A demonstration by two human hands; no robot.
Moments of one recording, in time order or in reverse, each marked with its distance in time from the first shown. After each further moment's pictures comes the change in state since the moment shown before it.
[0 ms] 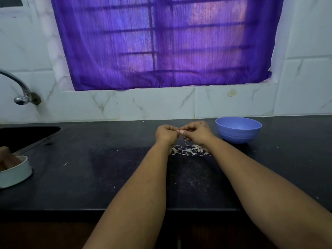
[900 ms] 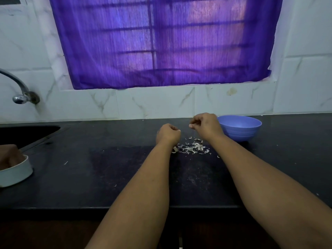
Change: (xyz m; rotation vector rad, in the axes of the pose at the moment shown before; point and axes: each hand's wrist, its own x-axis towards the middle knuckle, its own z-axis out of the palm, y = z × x) left_hand -0.003 0.002 -0.003 0.482 0.041 0.102; right_hand 0.012 0.001 -0.023 -0.540 0.227 -0.237
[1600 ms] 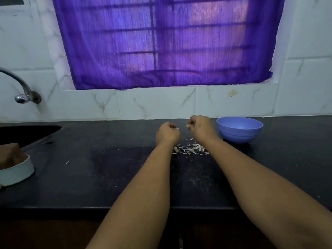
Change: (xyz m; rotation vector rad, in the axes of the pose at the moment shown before) left_hand 0.000 -0.001 0.001 -0.094 0.081 -0.008; right_hand -0.002 -0.016 0.015 -0.056 -0.060 0.044
